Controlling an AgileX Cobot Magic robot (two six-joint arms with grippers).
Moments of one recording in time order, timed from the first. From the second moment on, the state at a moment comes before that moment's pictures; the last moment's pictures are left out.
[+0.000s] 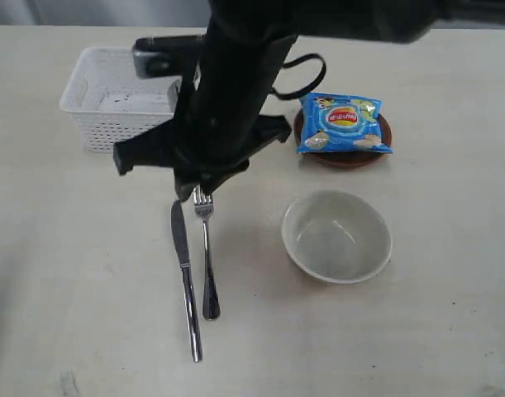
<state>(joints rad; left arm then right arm) -0.15 0.00 0.00 0.11 0.33 -0.09 0.86 1.86 -1.43 0.20 0.96 0.26</state>
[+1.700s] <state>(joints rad) -0.15 0.00 0.00 0.11 0.33 -0.09 0.88 2.03 -1.31 0.07 0.77 0.76</state>
